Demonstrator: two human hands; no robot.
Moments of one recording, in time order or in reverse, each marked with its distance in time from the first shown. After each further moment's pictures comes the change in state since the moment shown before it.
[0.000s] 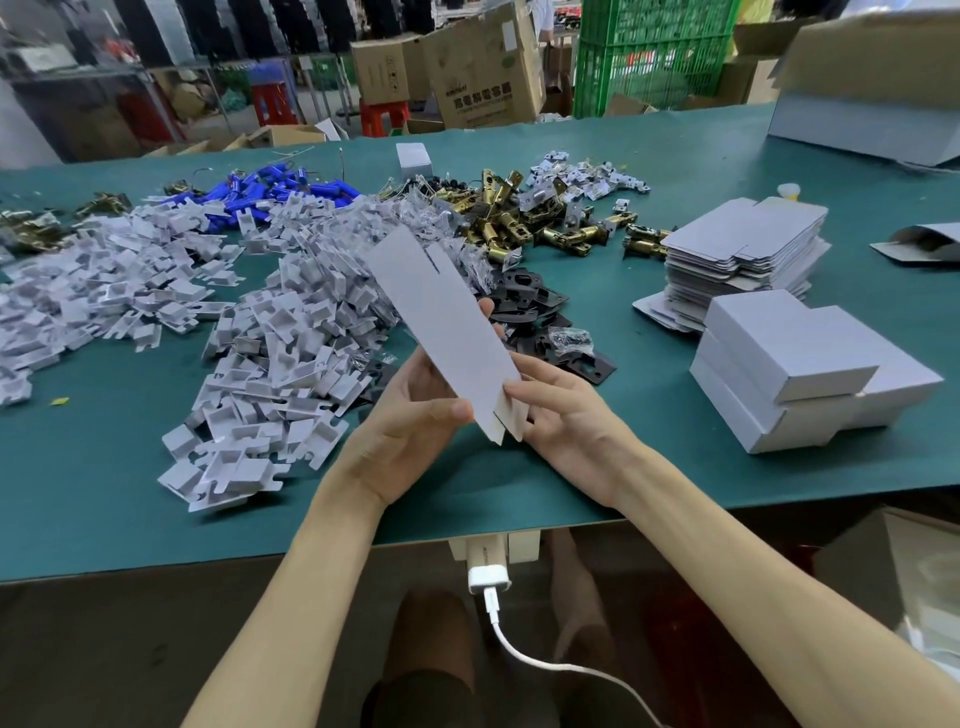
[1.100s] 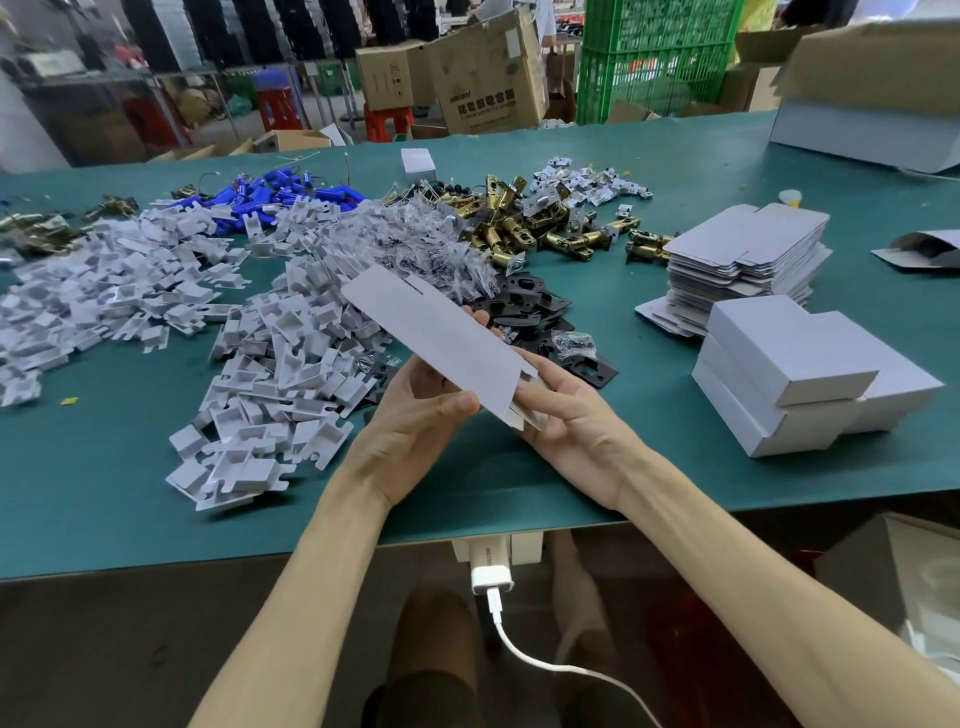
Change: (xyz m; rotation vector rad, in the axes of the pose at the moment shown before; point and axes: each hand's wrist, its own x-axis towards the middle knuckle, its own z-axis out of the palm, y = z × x) left_hand -0.004 0.003 0.004 -0.038 0.121 0.037; right_hand -0.002 0.000 0.002 0.072 0.002 -0.021
